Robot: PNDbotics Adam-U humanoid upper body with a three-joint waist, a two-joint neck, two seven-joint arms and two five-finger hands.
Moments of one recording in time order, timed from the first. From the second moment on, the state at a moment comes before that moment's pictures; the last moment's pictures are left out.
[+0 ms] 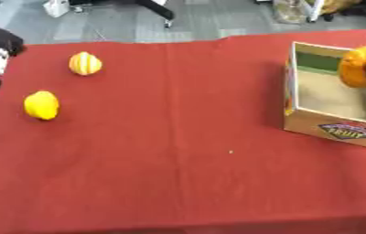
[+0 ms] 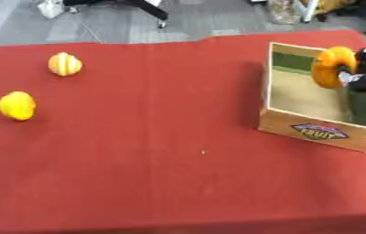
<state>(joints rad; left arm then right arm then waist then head) -0.29 0.43 0.02 -1.83 -0.10 -0.03 -0.04 -0.46 -0.82 0.08 -1.19 0.08 0.03 0.06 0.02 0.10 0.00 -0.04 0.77</state>
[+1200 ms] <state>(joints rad) -0.27 0.43 0.05 -1.79 -0.15 -0.02 -0.05 -0.32 -0.84 -0.02 -1.51 0.12 -0.15 0.02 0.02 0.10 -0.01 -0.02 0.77</state>
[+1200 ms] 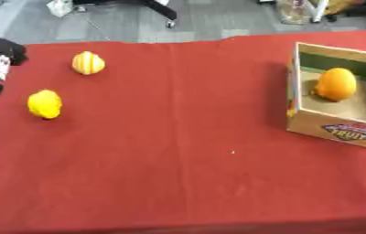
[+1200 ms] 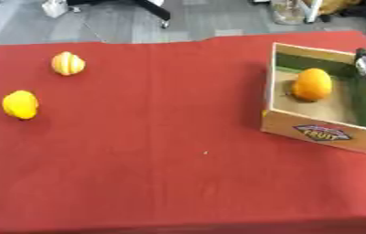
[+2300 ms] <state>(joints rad) -0.53 0.59 0.00 -1.30 -0.73 0.11 -0.48 -0.14 -0.61 -0.01 -1.98 -0.03 -0.23 0.15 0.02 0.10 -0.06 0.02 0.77</state>
